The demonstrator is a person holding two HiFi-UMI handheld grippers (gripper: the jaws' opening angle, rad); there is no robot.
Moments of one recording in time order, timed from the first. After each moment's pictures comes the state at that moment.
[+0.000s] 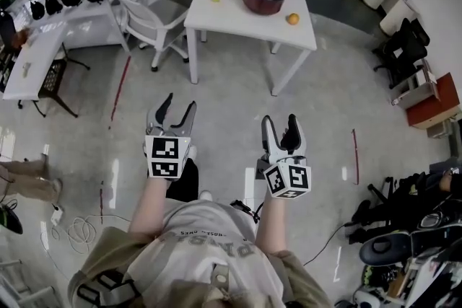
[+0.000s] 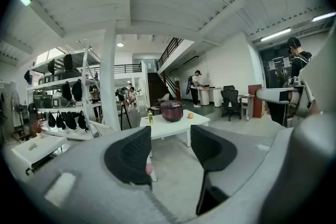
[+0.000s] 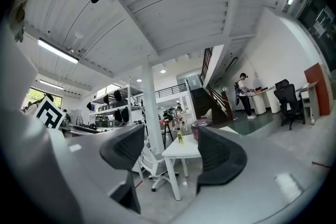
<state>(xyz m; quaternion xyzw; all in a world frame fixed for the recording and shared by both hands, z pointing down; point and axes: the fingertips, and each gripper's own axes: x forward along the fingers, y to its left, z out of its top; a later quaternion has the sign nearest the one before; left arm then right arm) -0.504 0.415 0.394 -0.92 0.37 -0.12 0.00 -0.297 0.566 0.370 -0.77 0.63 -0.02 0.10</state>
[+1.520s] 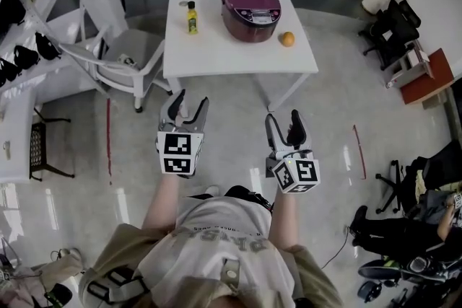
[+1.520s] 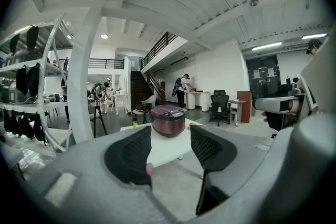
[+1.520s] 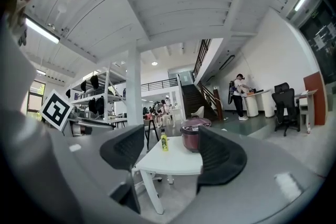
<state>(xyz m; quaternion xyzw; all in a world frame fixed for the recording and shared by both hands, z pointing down) -0.322 0.095 0.404 -0.96 0.26 -0.10 -0.01 -0.172 0.272 0.387 -0.81 0.58 -0.03 0.05</state>
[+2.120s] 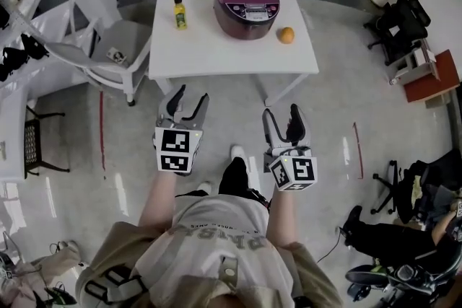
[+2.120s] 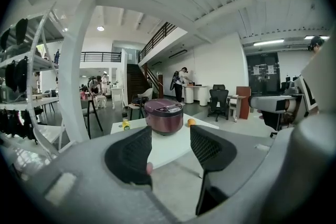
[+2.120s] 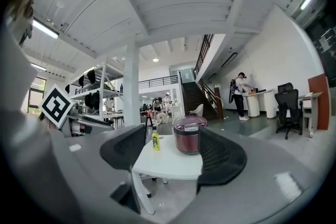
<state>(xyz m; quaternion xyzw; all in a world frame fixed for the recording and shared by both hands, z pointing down) -0.233 0.064 0.434 -0.96 0.25 -0.14 -0.02 -0.088 0.228 0.410 -0.81 0.59 -0.04 0.03</state>
